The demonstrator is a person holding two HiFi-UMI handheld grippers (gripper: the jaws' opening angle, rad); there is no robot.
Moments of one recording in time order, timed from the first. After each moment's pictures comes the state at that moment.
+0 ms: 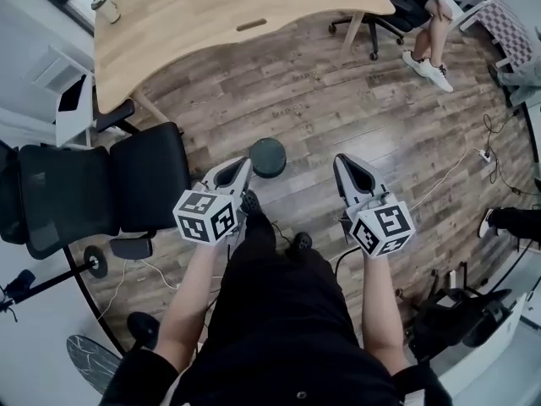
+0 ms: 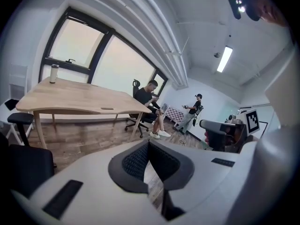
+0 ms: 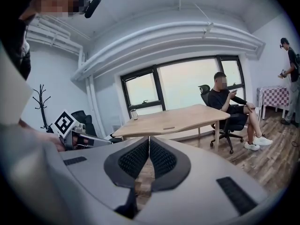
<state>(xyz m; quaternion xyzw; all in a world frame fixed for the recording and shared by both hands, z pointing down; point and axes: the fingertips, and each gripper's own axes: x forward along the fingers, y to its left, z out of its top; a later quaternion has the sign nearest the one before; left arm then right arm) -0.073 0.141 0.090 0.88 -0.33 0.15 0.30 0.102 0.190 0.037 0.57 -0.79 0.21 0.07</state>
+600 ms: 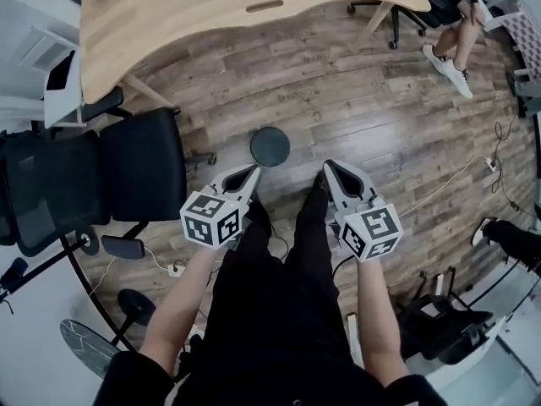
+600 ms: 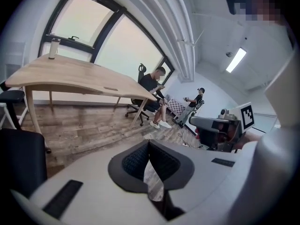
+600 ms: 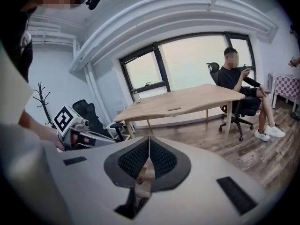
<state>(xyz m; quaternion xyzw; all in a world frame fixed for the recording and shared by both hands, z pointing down) -0.052 0.107 0.175 0.85 -0.30 0.20 0.37 0.085 0.120 0.125 0.51 -0.80 0.28 0.14</state>
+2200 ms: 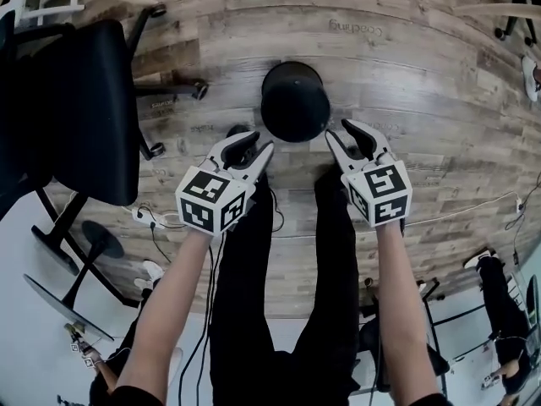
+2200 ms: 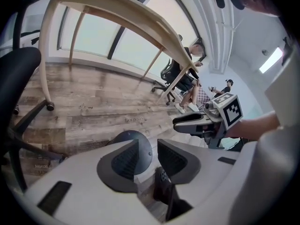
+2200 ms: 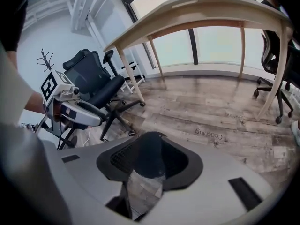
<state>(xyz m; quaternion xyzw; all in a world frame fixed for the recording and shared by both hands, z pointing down) -0.091 0.086 0.543 0.76 -0.36 0.26 0.47 0.035 0.057 0.560 0.31 -0.81 0.35 0.36</state>
